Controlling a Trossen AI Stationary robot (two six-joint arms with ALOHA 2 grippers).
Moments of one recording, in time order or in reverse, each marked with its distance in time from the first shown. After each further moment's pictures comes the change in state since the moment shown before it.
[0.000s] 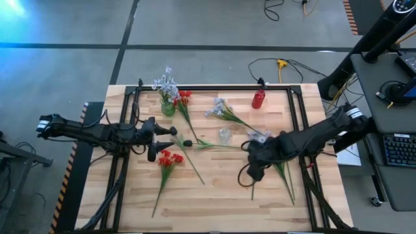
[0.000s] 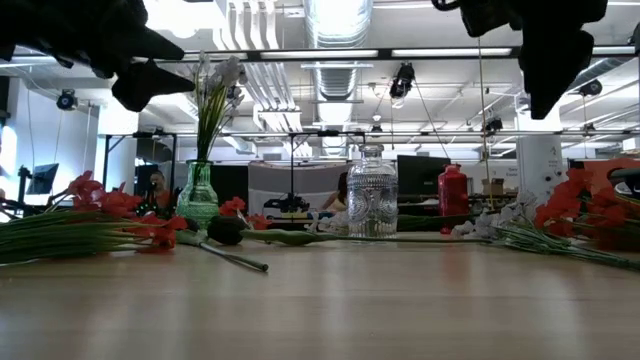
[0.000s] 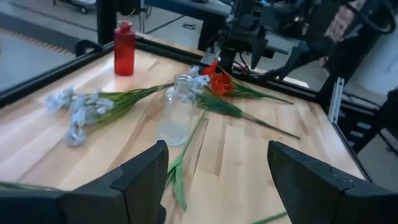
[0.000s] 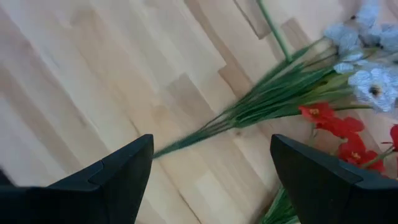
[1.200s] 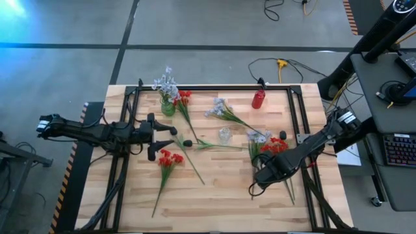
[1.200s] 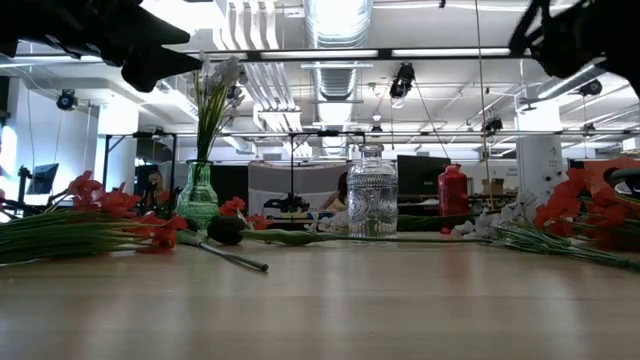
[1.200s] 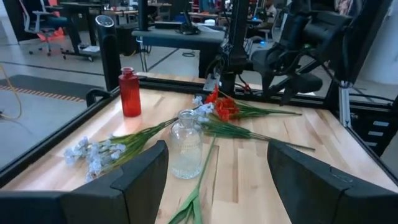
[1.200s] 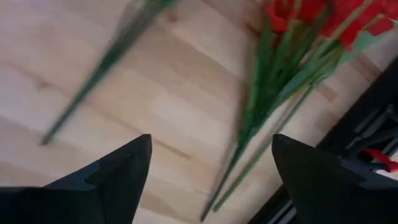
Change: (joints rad) left arm 0.000 -0.004 0.000 0.107 -0.028 0.199; right arm 0.156 0.076 -0.087 -0.178 -0.164 0.535
